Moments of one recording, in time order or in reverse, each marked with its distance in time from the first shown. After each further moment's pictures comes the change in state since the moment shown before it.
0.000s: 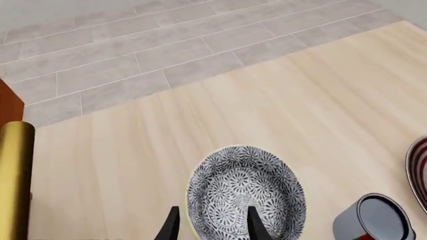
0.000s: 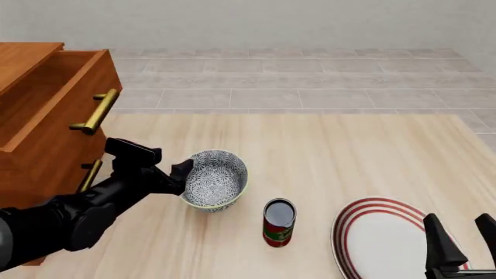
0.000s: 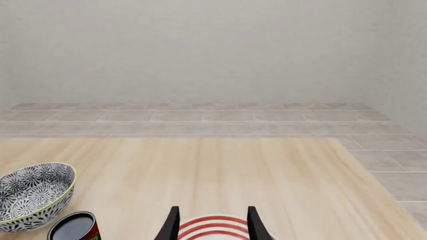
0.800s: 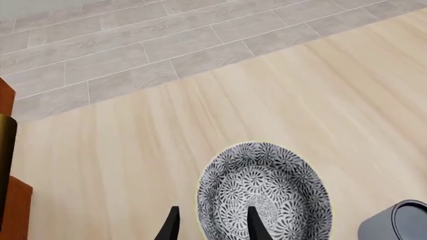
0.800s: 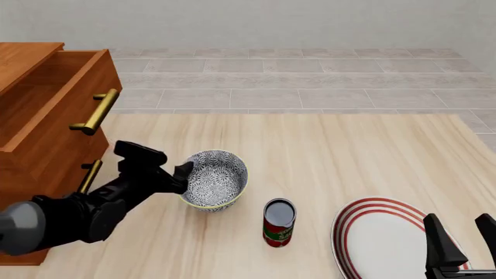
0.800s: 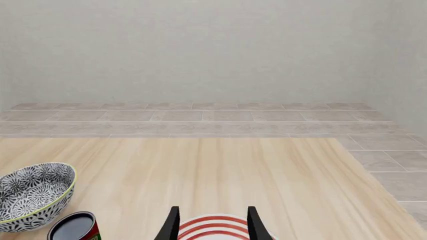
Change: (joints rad) left arm 0.038 0.142 -0.021 -0.083 0.018; right arm 0.000 0.000 0.000 0.000 0.000
